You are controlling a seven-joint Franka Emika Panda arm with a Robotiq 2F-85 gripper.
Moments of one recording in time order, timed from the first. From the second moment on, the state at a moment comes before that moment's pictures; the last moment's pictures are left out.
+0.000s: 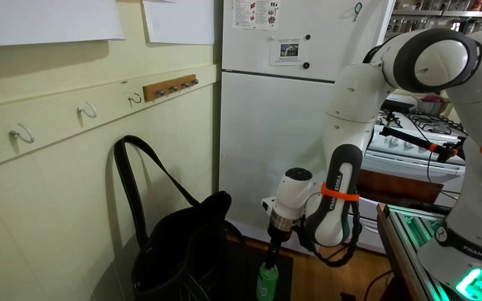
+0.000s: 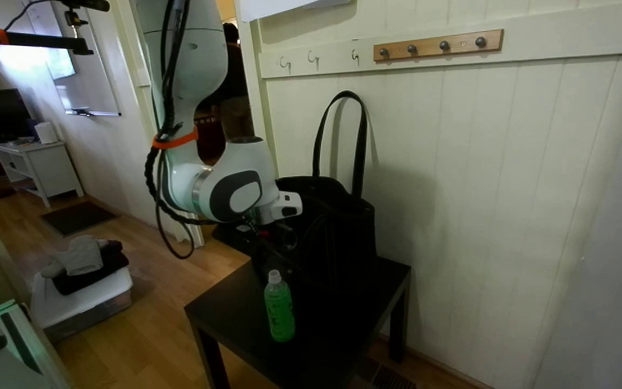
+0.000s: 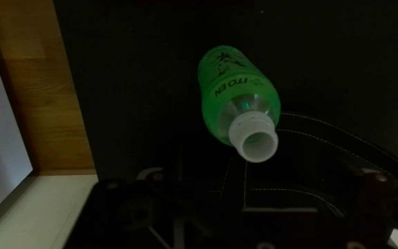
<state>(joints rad) 0.00 0.70 0.03 -2.40 -0.04 3.23 0.08</state>
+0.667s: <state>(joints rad) 0.06 0.49 0.03 -2.47 -0.02 3.09 0.08</state>
